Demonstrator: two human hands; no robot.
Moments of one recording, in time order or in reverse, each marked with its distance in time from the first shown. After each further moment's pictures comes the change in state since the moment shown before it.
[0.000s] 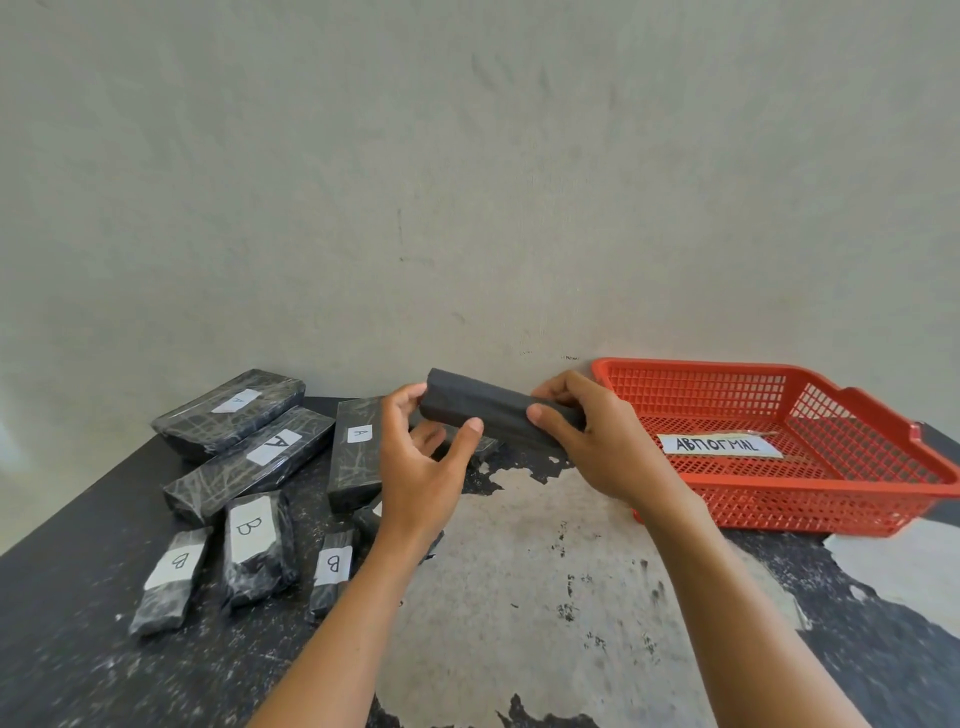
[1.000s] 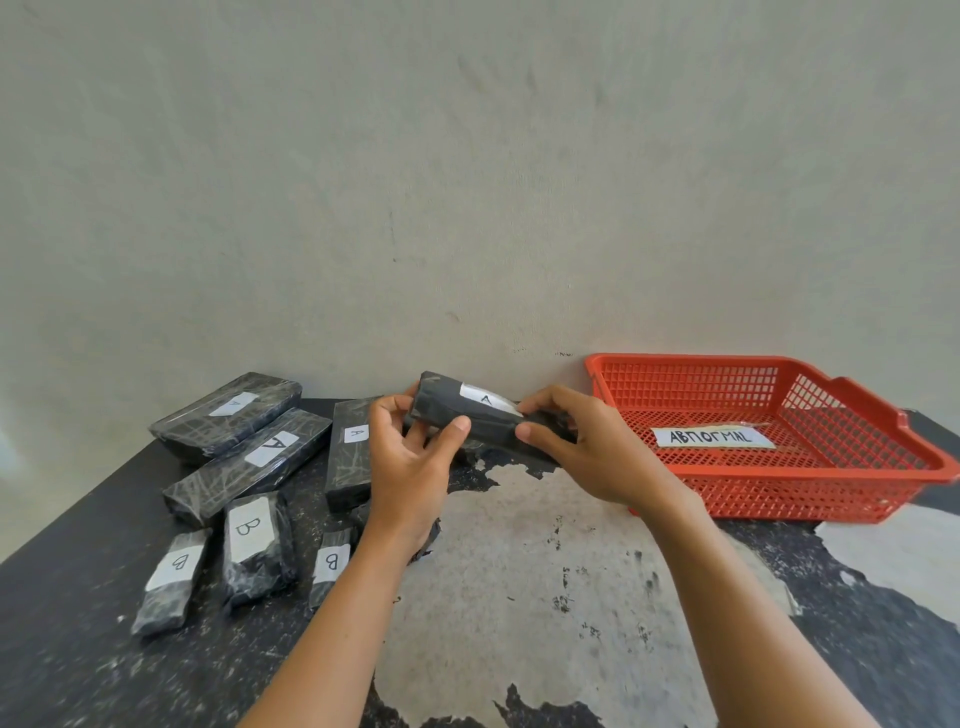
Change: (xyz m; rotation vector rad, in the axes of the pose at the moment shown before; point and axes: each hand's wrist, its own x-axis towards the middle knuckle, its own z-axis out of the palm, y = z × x) left_hand 0.001 0.003 0.001 -0.296 0.000 -0.100; right_hand -0.007 0.006 -0.002 -0.012 -0.148 -0.024
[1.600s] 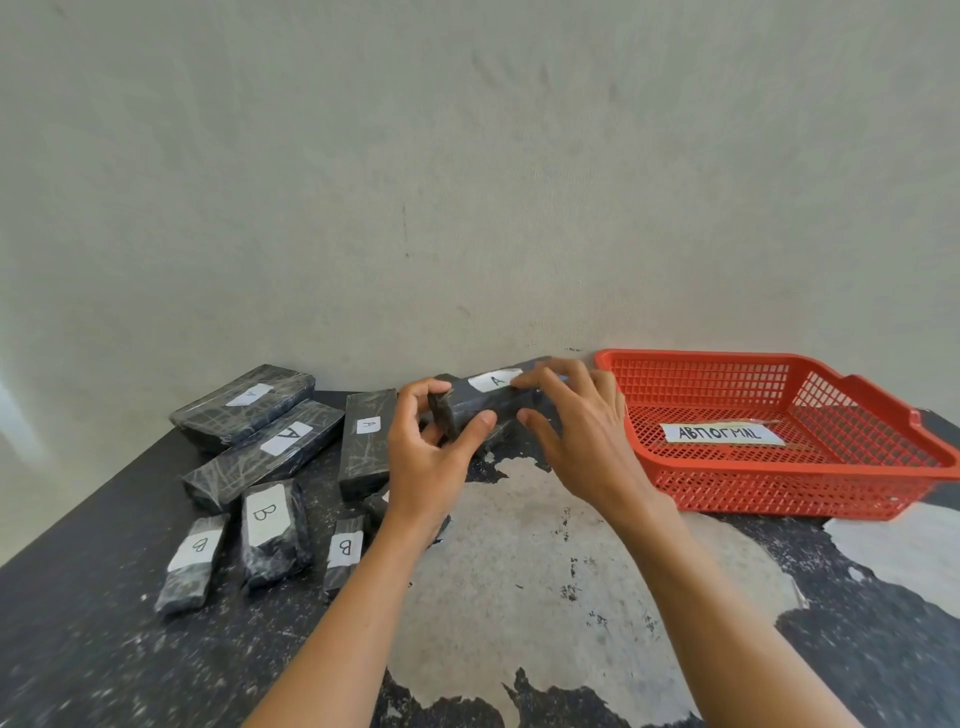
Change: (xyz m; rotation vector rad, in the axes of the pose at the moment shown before) left_hand -0.006 0.003 -0.001 0.161 -0.020 0.054; right_hand 0.000 -0.008 0.028 -0.314 0.302 -0.130
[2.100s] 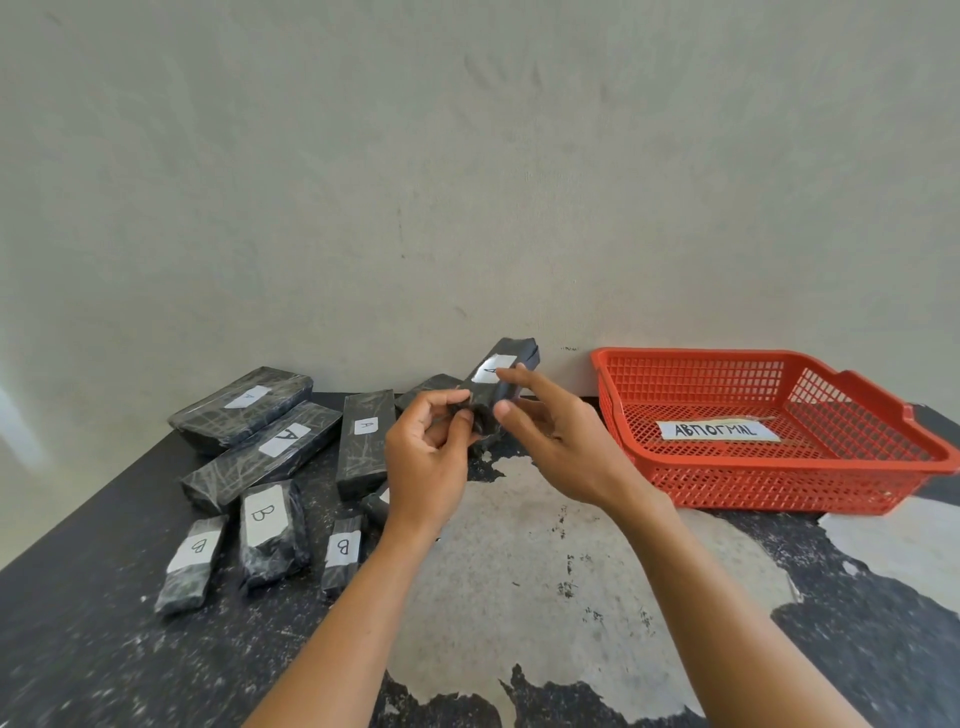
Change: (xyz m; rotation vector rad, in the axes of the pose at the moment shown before) left_hand -0.004 0.002 0.005 0.146 0.005 0.102; right_hand -0.002 -0.016 -0.011 0.538 -0.211 0.085
